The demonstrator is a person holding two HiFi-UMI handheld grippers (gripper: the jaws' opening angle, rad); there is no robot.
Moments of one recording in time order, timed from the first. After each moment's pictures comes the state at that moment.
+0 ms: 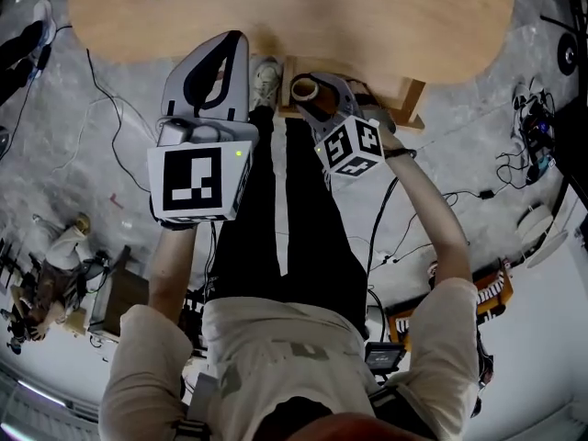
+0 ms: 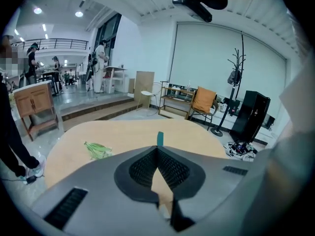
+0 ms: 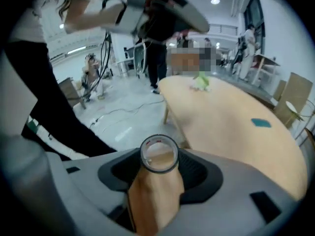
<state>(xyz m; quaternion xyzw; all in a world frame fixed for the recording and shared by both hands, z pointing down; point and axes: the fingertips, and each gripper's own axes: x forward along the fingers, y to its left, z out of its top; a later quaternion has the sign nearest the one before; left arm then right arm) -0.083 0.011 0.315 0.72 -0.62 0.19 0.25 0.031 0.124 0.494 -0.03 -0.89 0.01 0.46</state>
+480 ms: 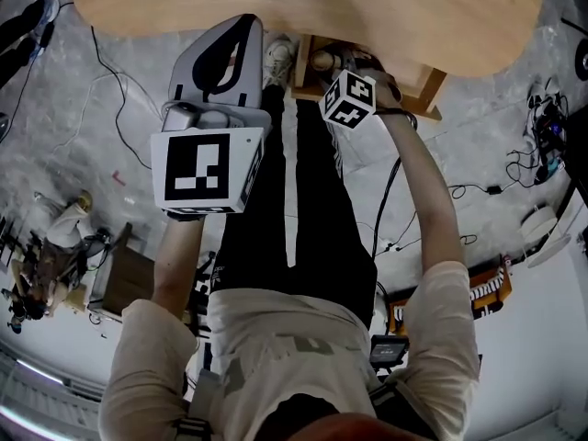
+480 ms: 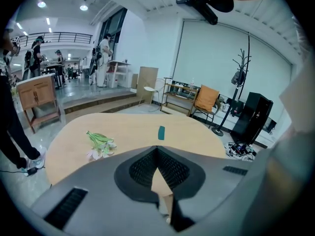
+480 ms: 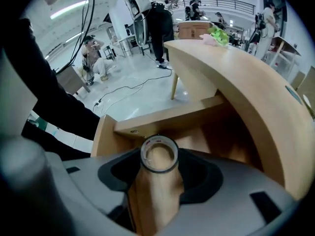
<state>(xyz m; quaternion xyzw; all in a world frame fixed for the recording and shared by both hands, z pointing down) -0.088 0.030 0.334 0.70 -0.62 0.20 0.28 0.045 0.141 0.607 -0.08 -0.82 0.02 0.57</state>
